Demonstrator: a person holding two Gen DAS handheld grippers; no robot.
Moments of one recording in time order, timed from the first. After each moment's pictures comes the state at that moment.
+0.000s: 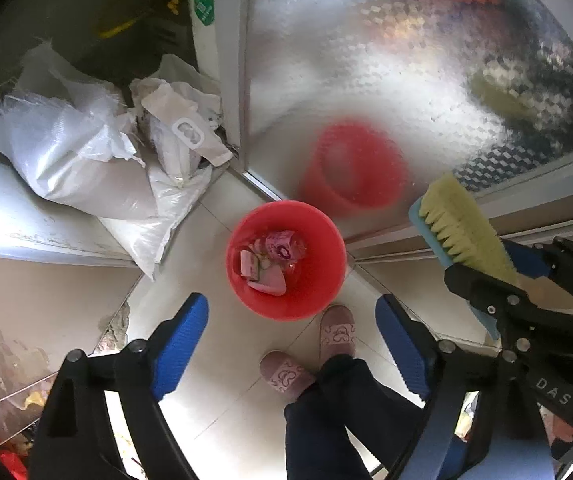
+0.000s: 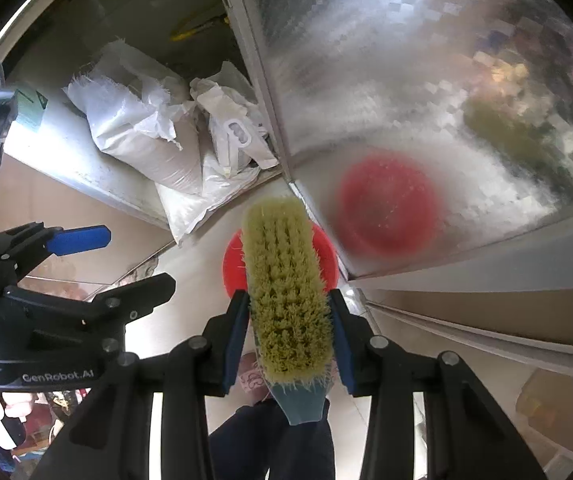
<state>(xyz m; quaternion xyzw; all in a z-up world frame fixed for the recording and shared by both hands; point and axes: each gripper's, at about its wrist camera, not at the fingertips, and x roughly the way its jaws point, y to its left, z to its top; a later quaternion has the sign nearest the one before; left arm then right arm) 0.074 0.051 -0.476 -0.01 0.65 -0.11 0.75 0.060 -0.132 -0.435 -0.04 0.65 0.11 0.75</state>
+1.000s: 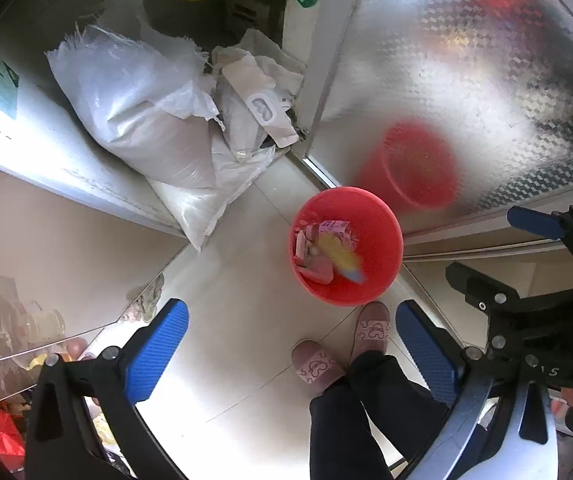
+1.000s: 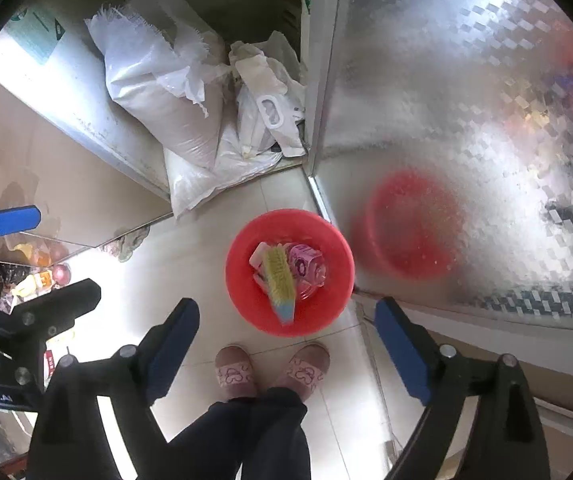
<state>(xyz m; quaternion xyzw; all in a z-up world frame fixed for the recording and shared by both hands) 0.050 0.117 -0.477 -0.01 0.66 -0.03 0.75 0.066 -0.086 -0.468 -0.13 0.65 0.16 0.73</state>
